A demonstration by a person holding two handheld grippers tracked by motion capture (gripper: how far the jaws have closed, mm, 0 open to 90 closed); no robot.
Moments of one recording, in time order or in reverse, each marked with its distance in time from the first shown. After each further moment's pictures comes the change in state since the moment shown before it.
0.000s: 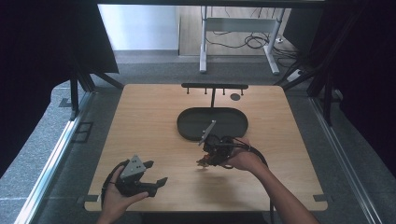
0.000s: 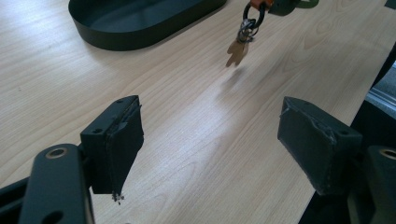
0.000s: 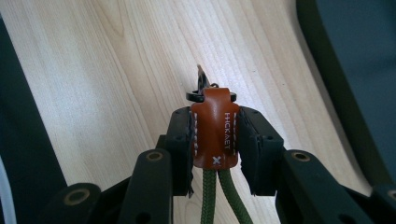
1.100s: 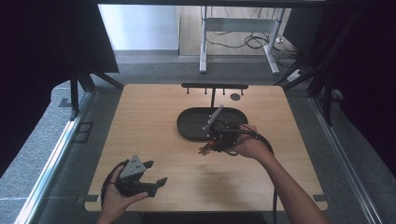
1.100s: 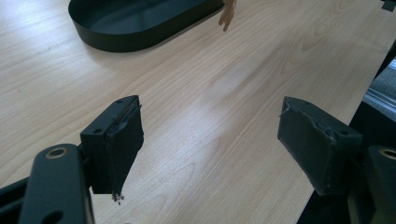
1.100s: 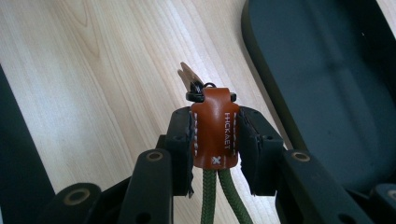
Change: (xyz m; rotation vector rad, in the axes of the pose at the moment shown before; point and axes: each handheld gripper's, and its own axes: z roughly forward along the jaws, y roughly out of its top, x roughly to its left) left arm 0.000 0.000 -0.001 -0.004 -0.003 -0.001; right arm -0.024 0.008 -0.040 -0.041 -0.069 0.020
